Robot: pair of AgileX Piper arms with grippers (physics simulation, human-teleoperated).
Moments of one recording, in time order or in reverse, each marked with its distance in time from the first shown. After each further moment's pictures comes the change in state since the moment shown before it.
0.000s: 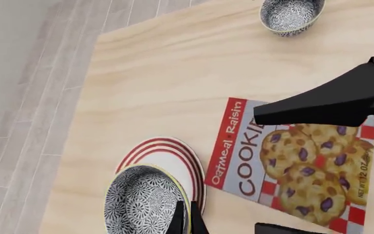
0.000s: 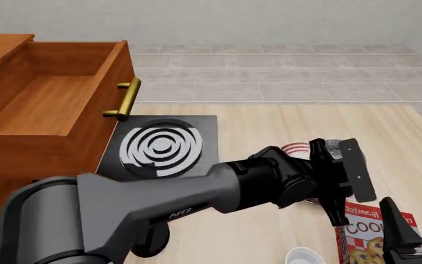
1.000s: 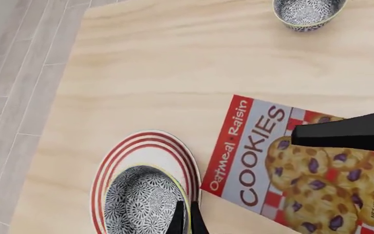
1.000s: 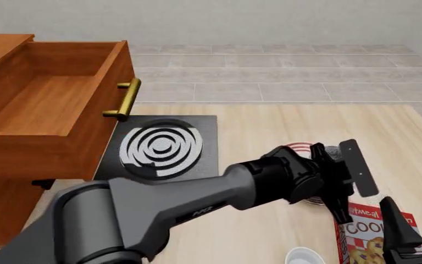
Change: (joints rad) left arm 0.011 0.122 -0.159 0.104 -0.090; right arm -0.002 0.002 0.000 -0.001 0.011
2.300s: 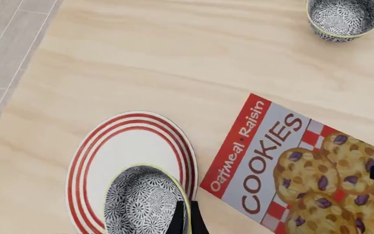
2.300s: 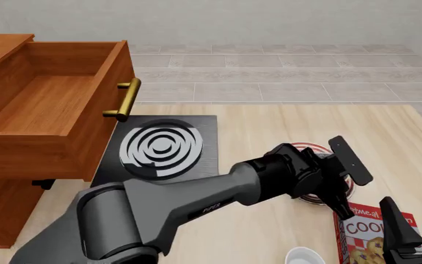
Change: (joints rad) left arm 0.020 0.076 -0.105 0.105 -0.212; right arm 0.000 0.001 0.001 -0.001 0.001
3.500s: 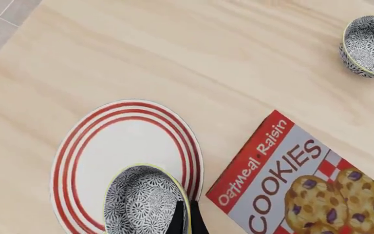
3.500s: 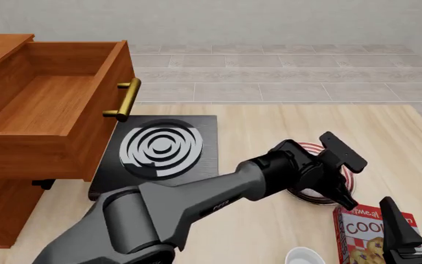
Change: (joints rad) left arm 0.022 0.104 -0.165 0.099 -0.218; right arm 0.000 0.000 0.000 0.000 0.000
